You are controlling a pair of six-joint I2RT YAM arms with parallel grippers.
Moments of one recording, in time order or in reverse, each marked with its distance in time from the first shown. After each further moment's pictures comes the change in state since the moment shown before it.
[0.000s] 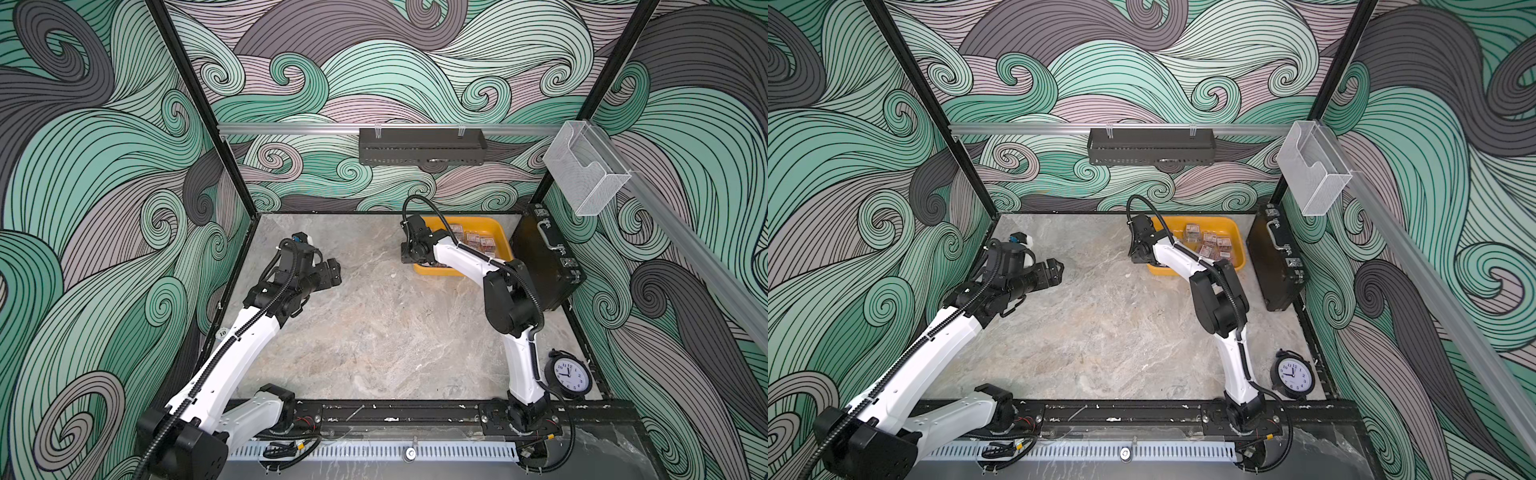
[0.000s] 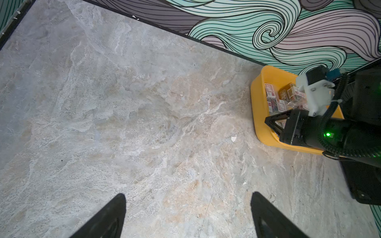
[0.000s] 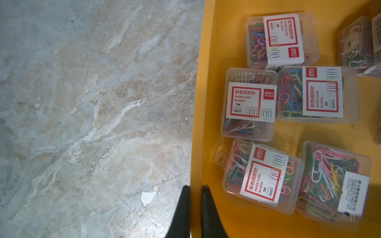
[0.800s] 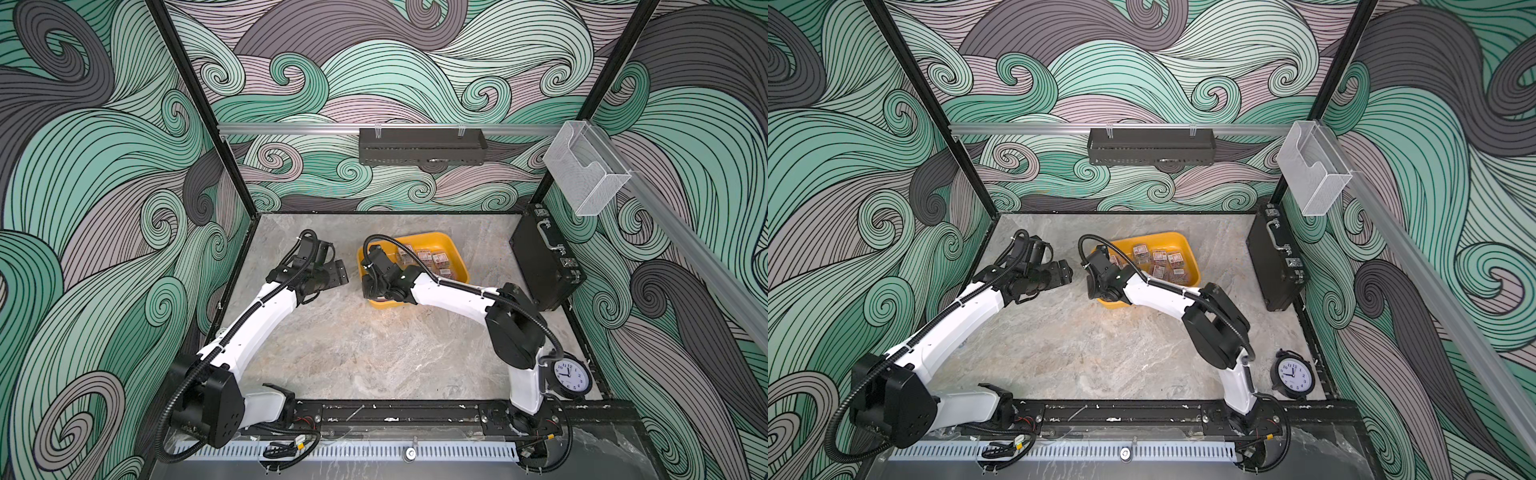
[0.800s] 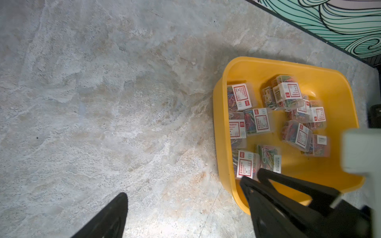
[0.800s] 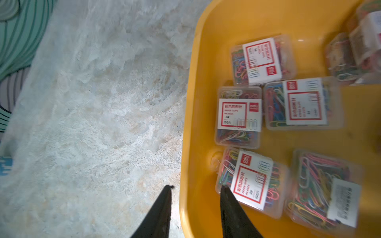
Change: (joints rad) left arm 0.000 0.220 0.043 -0.027 0.036 -0.071; right arm 0.332 -0.231 -0.274 0.202 -0.019 0.193
